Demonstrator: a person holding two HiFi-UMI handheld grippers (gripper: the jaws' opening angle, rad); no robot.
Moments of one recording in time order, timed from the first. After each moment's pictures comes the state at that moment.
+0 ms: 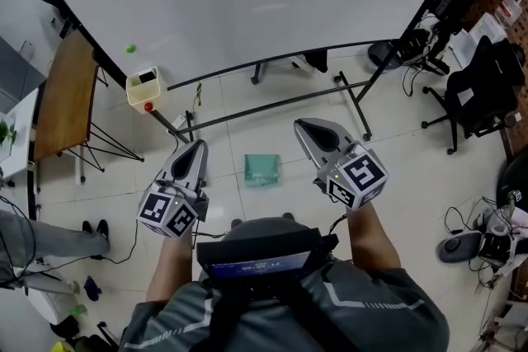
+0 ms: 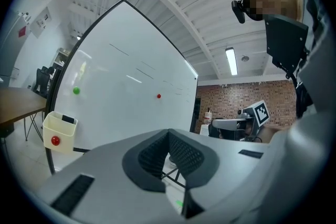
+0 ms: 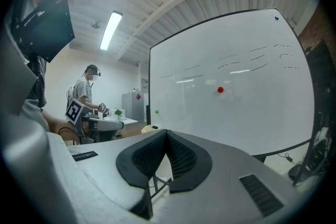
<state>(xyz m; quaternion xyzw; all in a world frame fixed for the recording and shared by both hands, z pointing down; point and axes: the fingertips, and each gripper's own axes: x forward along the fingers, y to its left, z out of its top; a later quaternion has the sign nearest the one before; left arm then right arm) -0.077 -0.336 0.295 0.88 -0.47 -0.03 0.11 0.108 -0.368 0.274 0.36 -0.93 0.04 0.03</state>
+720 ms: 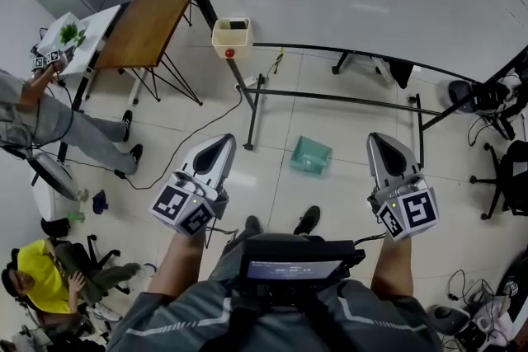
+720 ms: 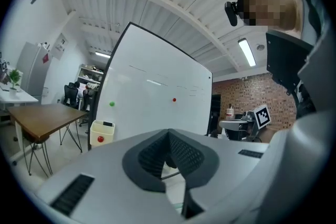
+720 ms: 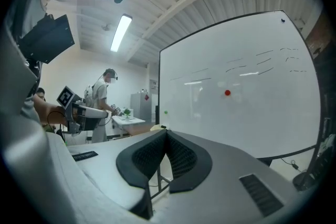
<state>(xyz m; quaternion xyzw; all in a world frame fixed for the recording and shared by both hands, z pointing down) -0.133 -0.225 0.273 0.81 -0.58 -0.02 0.09 0.108 -0.319 0.272 0.33 -0.94 0.02 0.02</state>
